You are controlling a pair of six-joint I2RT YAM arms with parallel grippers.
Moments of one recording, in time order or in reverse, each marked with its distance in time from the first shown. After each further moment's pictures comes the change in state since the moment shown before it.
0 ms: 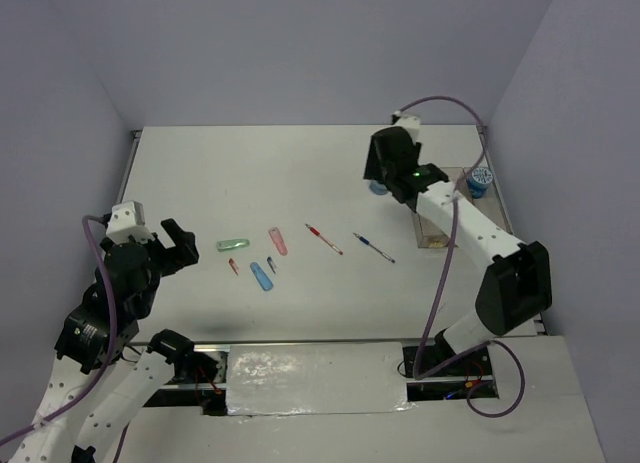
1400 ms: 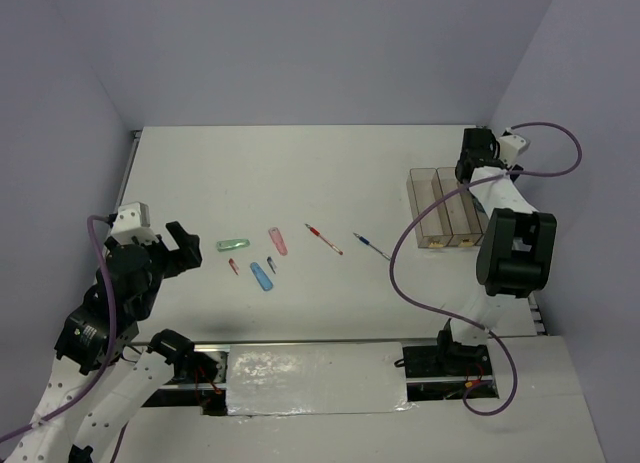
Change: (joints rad) left arm -0.027 -0.008 -0.009 0.002 0.028 0.021; right arm -0.645 0.172 -0.032 0.028 0.349 0.055
